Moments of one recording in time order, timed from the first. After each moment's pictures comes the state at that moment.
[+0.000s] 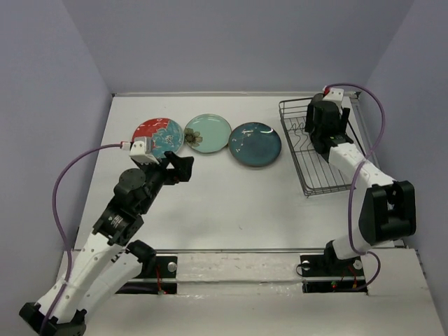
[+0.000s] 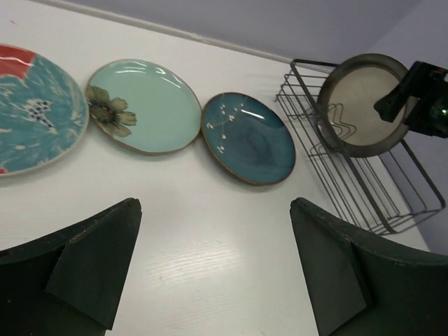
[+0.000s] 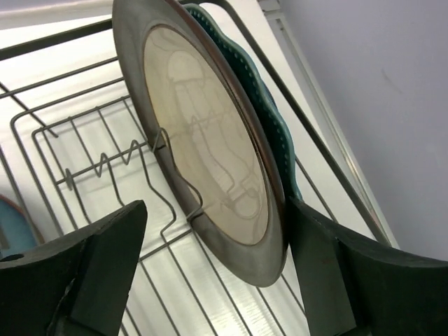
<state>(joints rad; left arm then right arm) -0.56 0.57 0.68 -0.22 -0.24 -0.47 0.18 1.52 1.10 0.00 0.63 0.05</state>
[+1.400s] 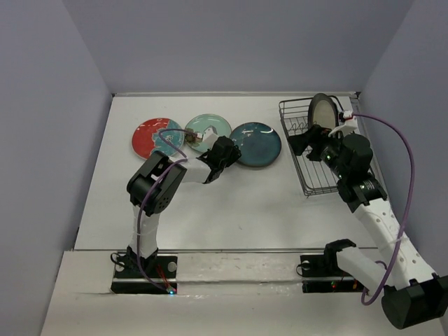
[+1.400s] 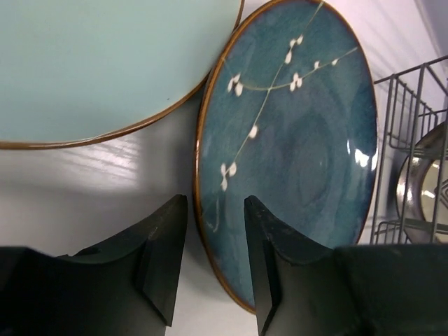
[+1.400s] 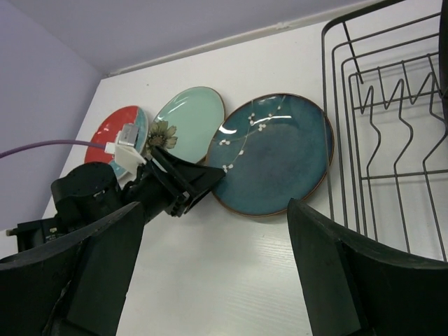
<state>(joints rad) -0.67 1.99 1.05 0.36 -0.31 -1.11 0.23 0.87 0.83 -0.12 -0.14 0.50</state>
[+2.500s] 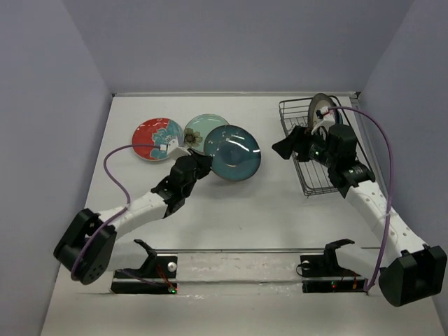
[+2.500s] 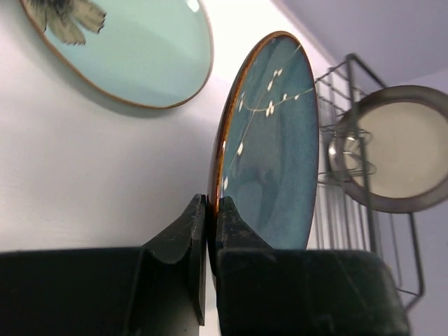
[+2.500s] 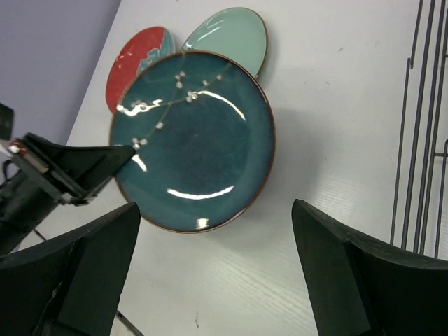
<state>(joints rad) -0.66 1.32 0.57 0.40 -0.38 -0.99 0.25 1.04 0.88 -0.15 -0.36 0.47</state>
